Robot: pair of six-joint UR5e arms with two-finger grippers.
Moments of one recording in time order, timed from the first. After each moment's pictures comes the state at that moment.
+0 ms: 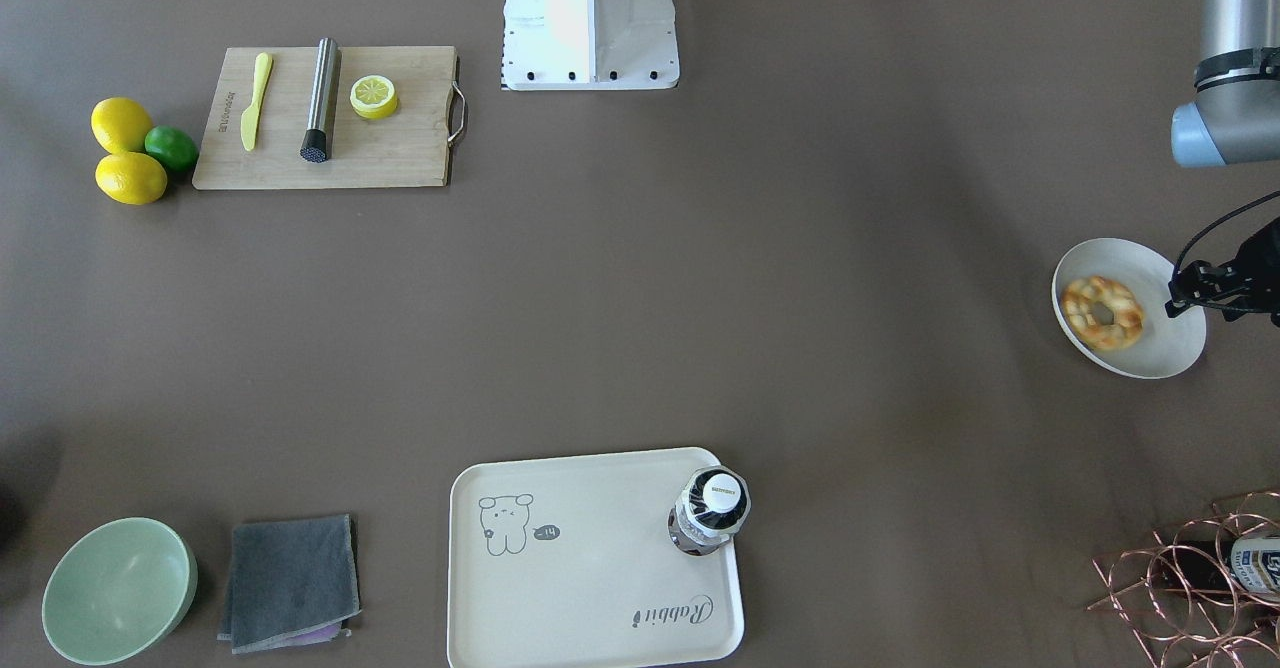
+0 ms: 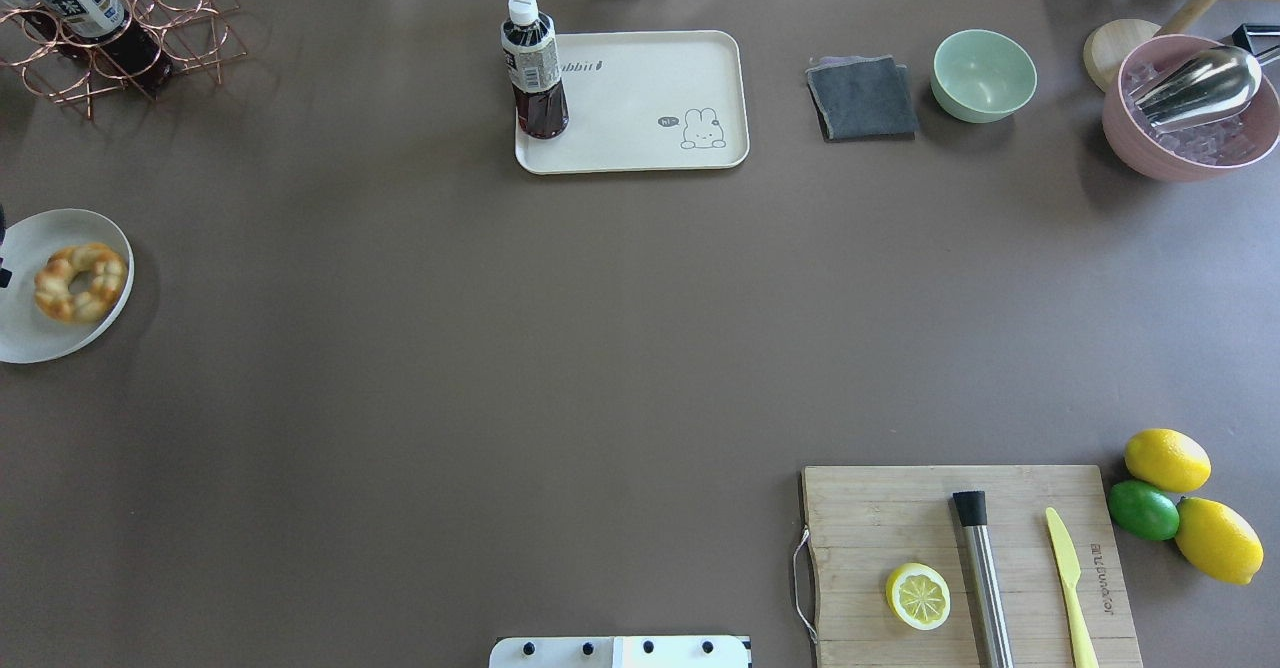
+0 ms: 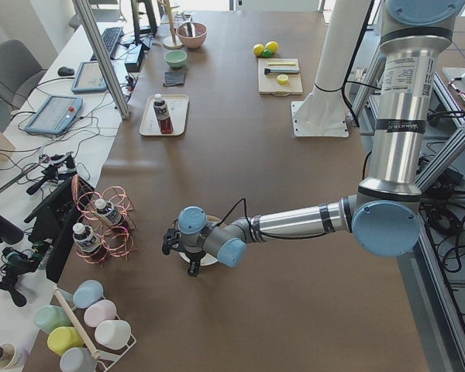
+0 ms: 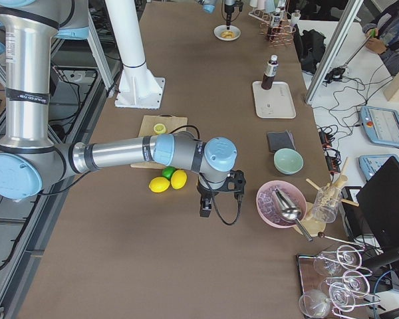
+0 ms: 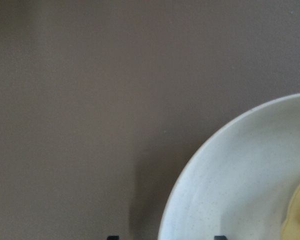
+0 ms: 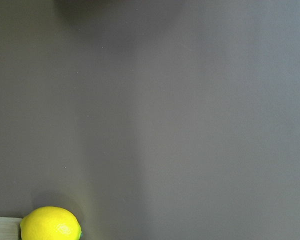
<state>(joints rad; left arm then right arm) -1.21 -1.64 -1.21 -2.27 -2.23 -0.42 1.58 -1.68 1.85 -1.92 2.40 -0.13</state>
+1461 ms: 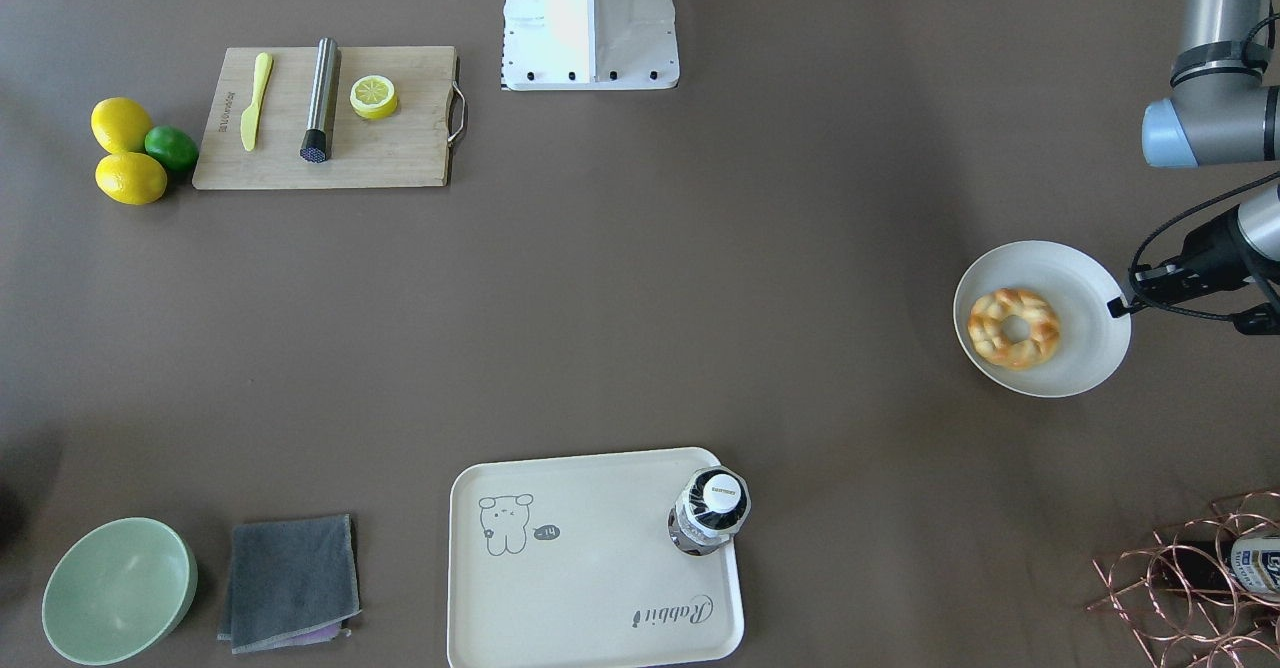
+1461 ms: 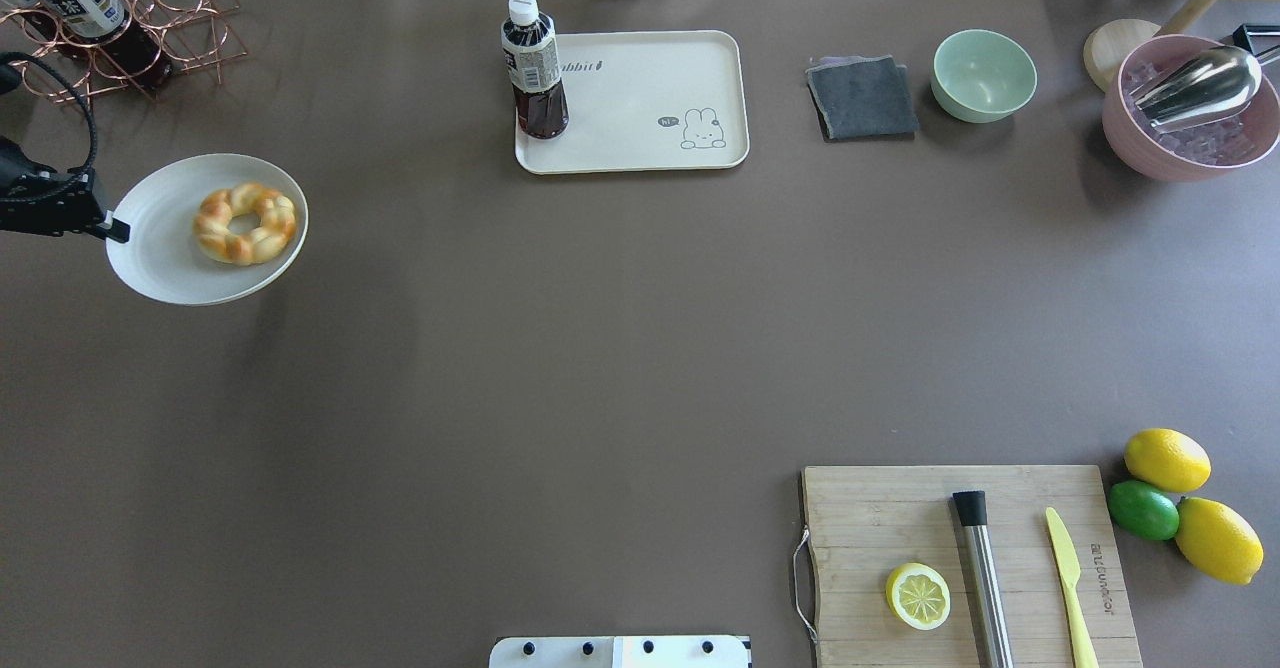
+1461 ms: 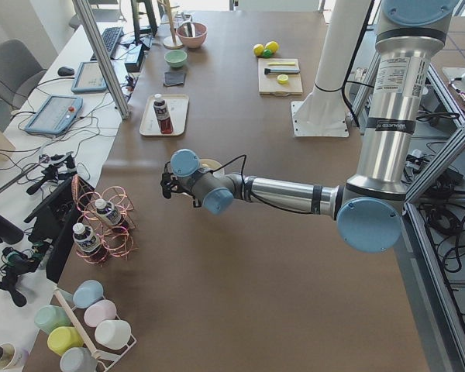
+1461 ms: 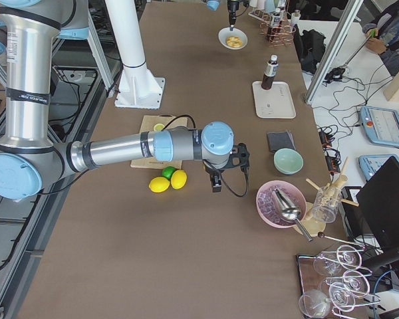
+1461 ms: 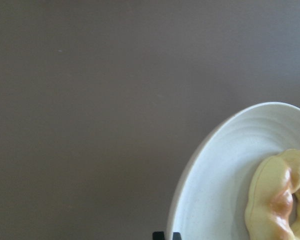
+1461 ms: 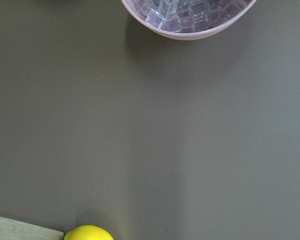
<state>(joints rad) -1.17 -1.69 -1.52 -2.18 -2.50 -0.92 1.53 -1.69 1.91 -1.69 2.58 -0.05</state>
